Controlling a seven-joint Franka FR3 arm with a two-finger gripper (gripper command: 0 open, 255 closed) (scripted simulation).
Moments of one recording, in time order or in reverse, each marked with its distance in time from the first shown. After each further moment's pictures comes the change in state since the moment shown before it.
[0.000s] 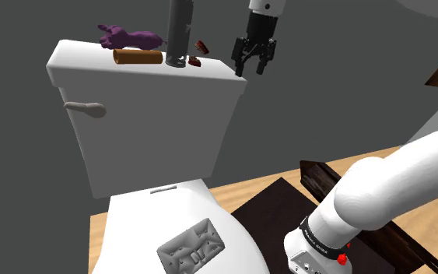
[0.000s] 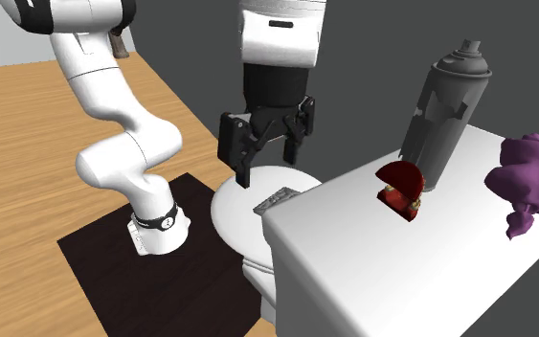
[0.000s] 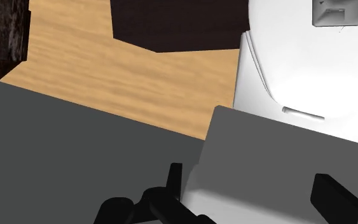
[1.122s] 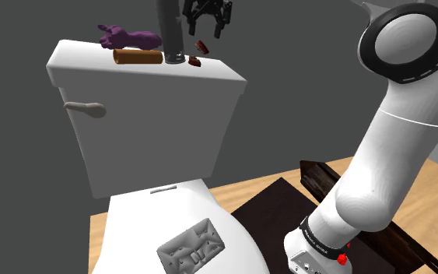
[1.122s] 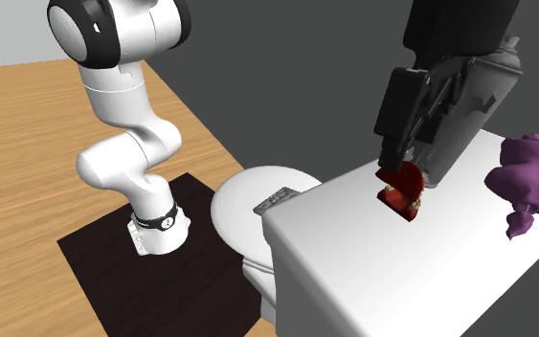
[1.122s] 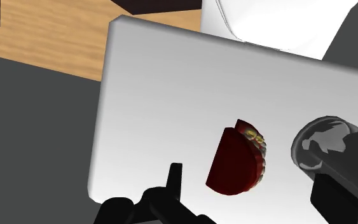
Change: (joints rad) arm 0.049 0.560 0.074 0.791 -0.027 -0.184 0.134
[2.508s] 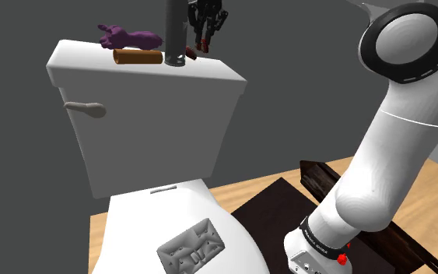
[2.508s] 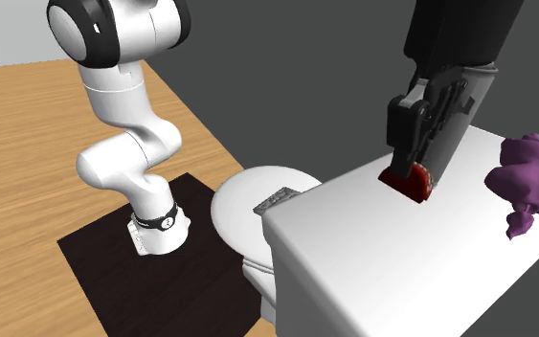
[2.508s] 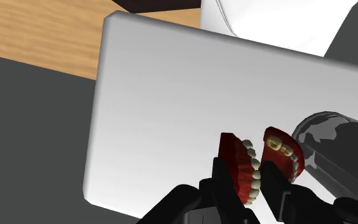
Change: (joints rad) arm 0.000 -0.003 0.000 -0.025 0.001 0.024 0.003
